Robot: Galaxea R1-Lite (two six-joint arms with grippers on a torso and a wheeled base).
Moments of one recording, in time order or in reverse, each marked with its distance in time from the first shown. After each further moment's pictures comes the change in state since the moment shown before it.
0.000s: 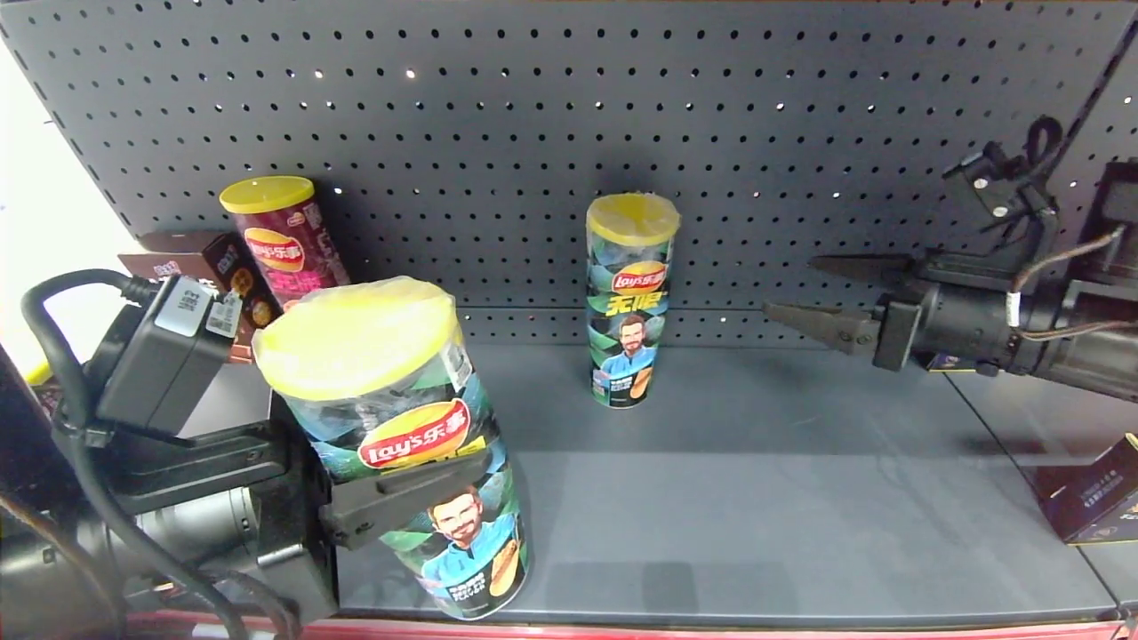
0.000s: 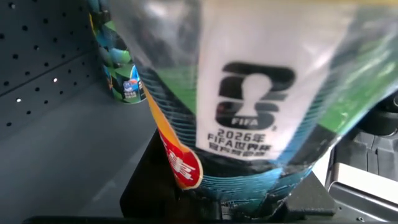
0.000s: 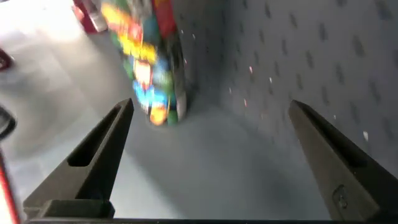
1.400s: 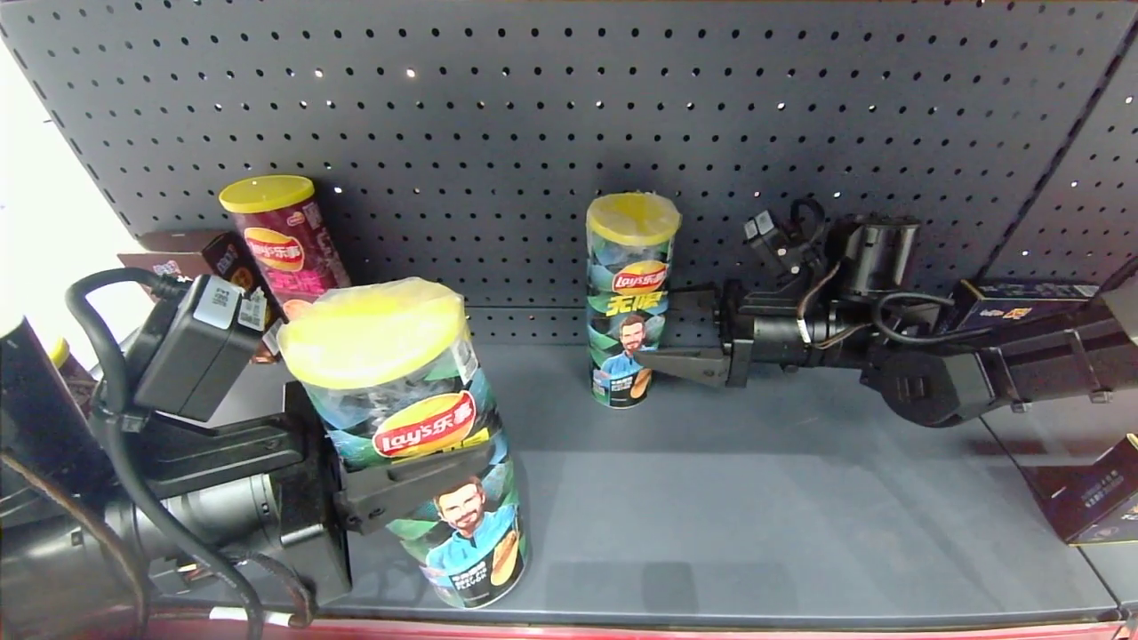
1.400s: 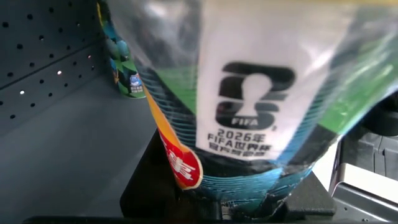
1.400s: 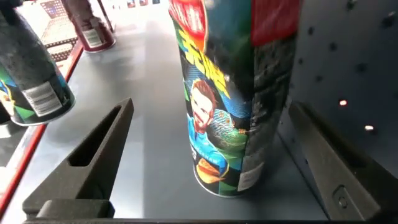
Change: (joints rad) left arm 0.021 0.030 -0.010 -0.001 -0.003 0.000; right arm 0.089 0.465 -0.331 -0.124 0.466 -0.033
